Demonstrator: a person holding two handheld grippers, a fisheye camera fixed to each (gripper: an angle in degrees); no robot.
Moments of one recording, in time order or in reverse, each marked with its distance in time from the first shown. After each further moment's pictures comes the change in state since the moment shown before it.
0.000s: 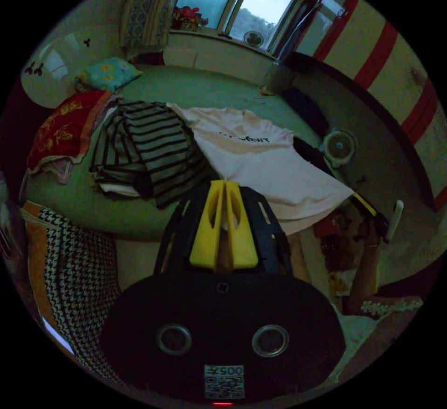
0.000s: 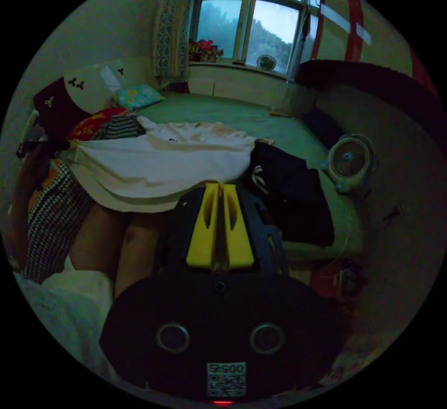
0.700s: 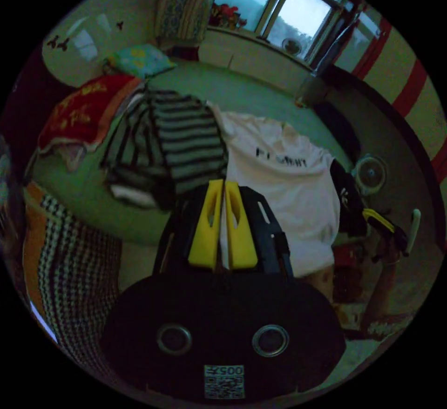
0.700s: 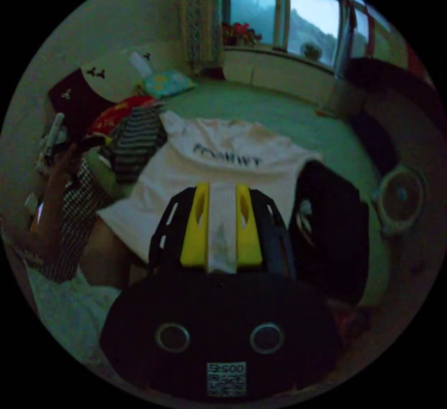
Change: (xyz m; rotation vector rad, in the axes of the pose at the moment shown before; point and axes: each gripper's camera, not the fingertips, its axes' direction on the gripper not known) left arm -0.124 -0.139 0.160 0.147 -0.106 -0.150; right arm -0.069 -0.299 0.249 -0.012 -0.219 -0.131
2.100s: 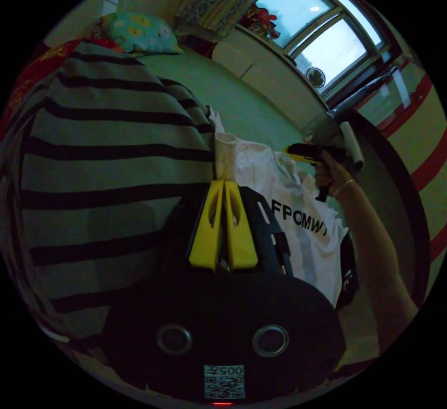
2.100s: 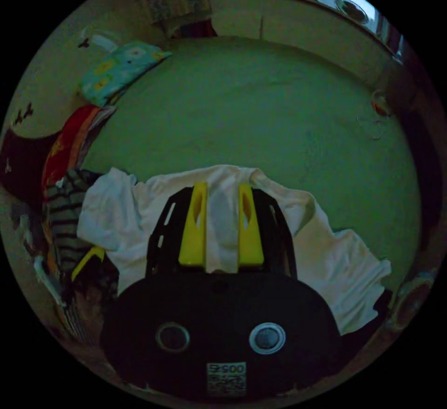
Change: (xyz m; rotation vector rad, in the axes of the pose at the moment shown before) left arm -0.096 -0.177 0.345 0.025 0.123 -0.192; right arm -0.013 -0.595 0.546 -0.305 -0.051 0.055
